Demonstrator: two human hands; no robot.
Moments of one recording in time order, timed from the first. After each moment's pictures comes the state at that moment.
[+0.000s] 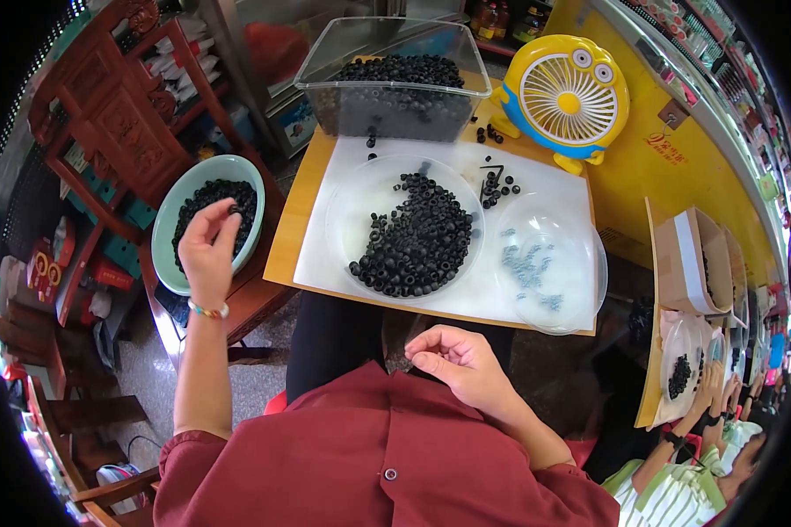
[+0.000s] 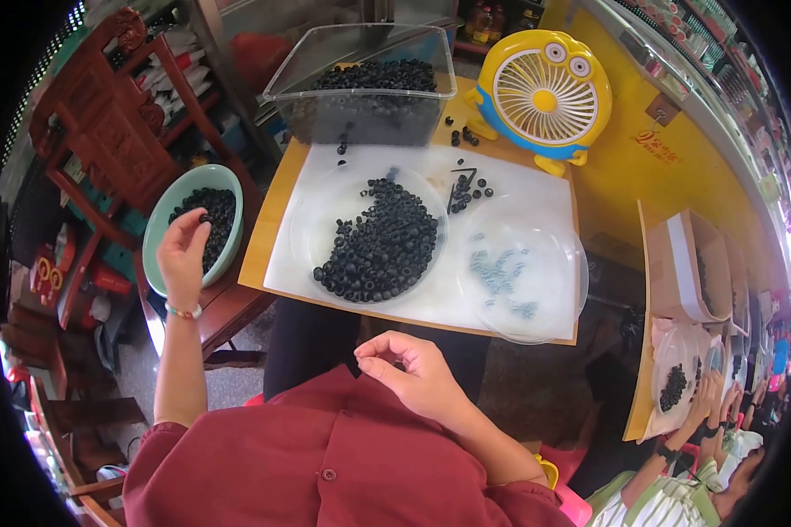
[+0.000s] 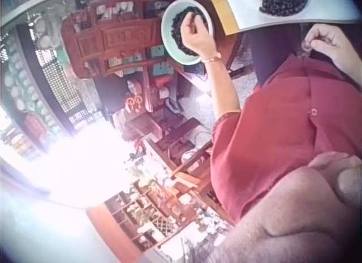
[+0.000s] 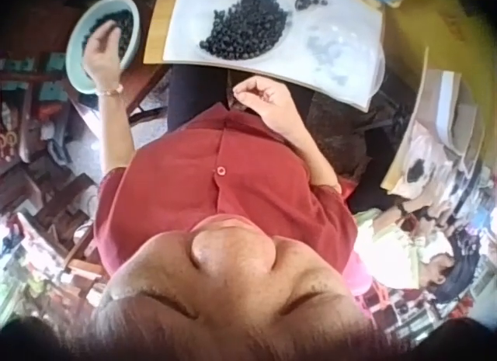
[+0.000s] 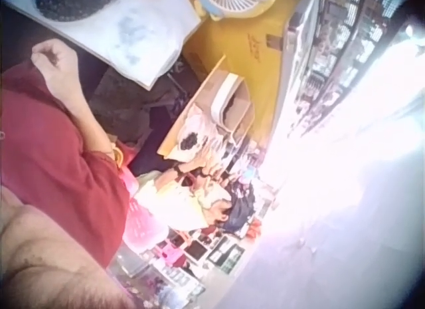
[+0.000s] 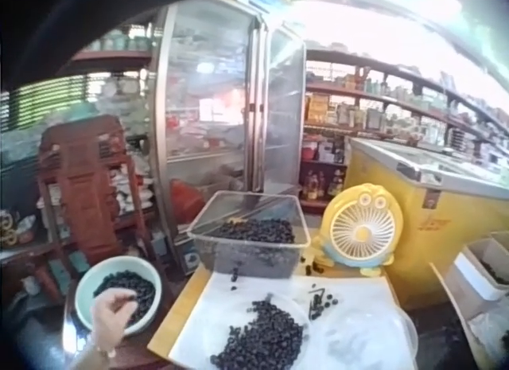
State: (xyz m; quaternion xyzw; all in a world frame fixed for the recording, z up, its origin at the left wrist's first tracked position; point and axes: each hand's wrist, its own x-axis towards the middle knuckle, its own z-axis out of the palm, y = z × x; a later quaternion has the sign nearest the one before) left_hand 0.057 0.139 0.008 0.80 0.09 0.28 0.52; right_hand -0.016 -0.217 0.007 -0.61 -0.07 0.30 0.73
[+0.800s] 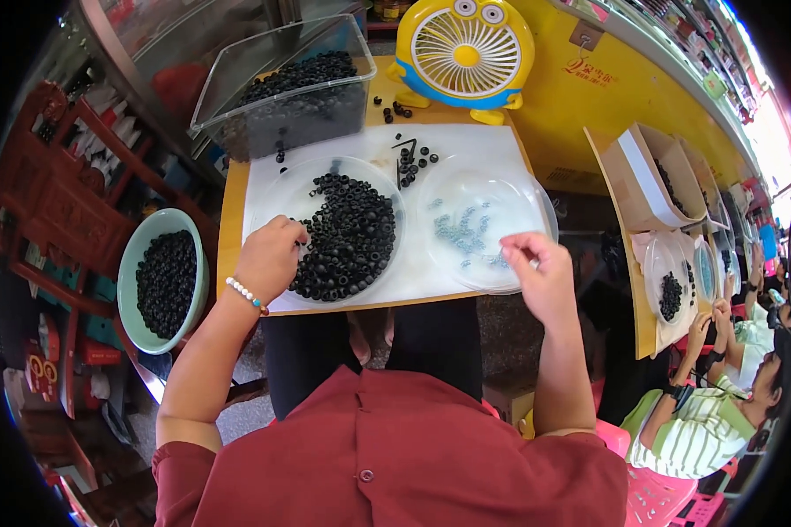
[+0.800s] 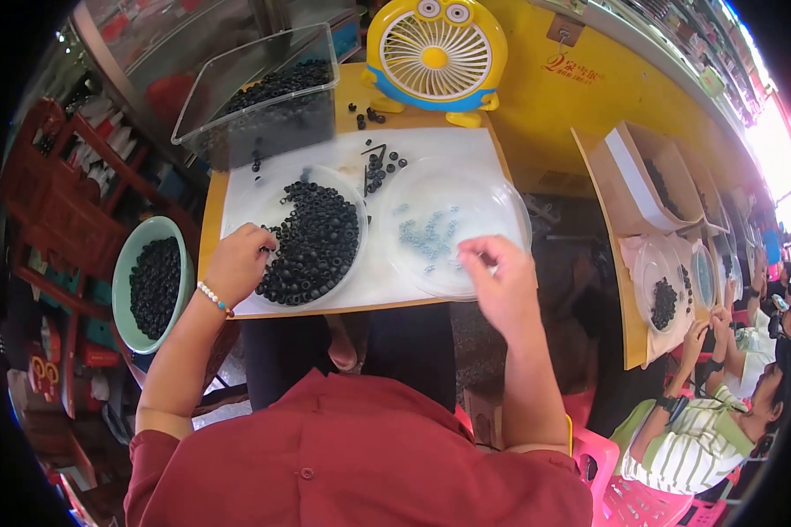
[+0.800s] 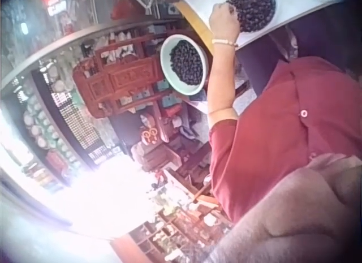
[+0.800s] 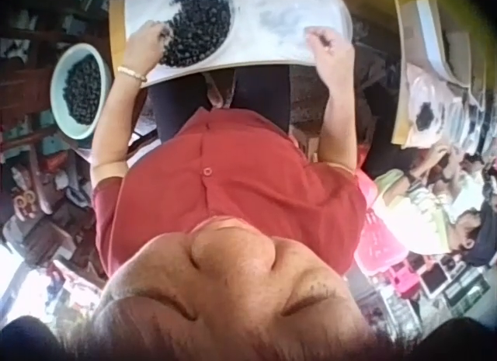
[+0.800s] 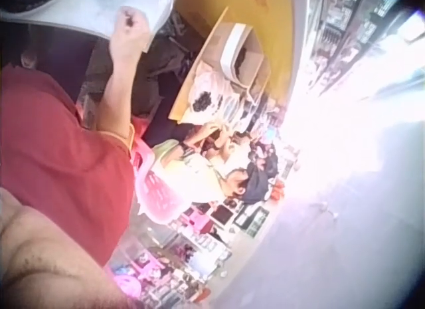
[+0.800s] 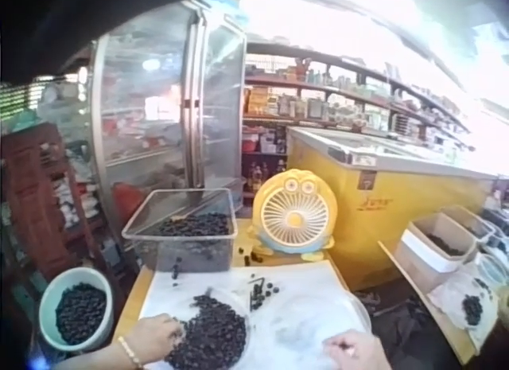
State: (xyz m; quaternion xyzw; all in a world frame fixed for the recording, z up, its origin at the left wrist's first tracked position) left_hand 0.120 0.005 -0.004 0.95 -0.27 0.06 0.17; right_hand 0.018 -0.351 0.027 -0.87 0.04 -0.14 0.46
